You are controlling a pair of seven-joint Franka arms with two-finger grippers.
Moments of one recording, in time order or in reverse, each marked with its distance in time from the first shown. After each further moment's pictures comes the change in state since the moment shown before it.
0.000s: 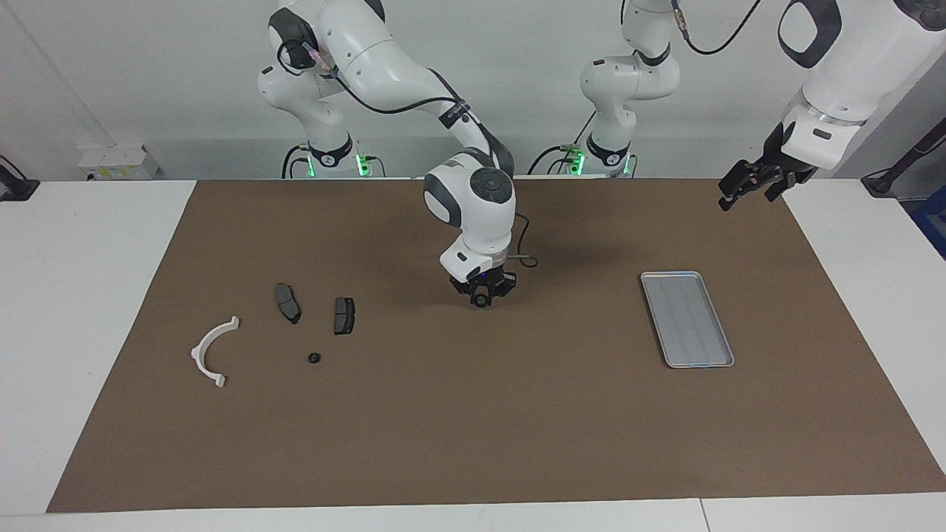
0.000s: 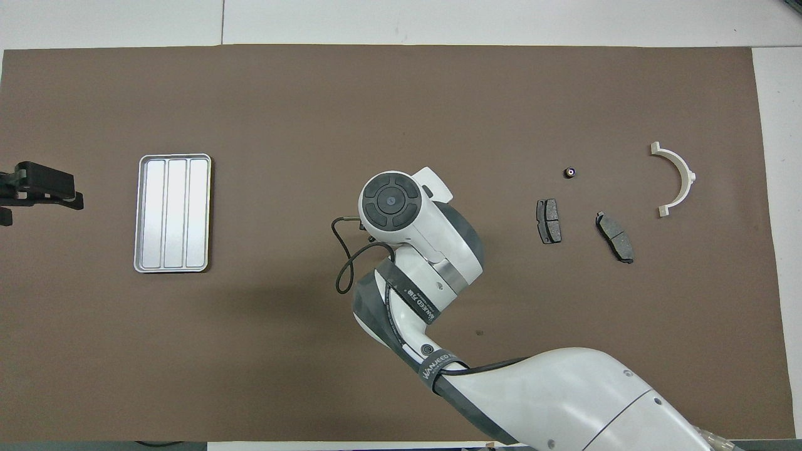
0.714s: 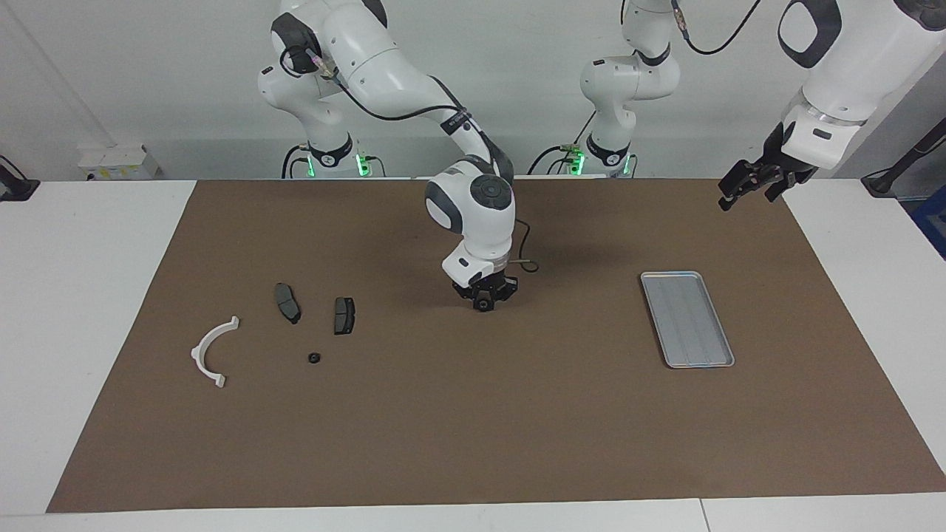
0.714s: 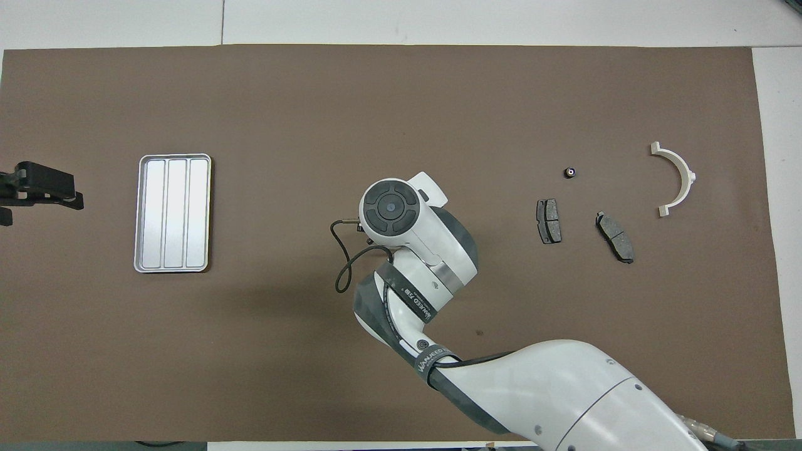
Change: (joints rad) left arm 0.000 0.000 0.000 0.000 0.000 0.000 0.000; right arm 0.002 0.014 0.000 -0.022 0.000 0.051 0.000
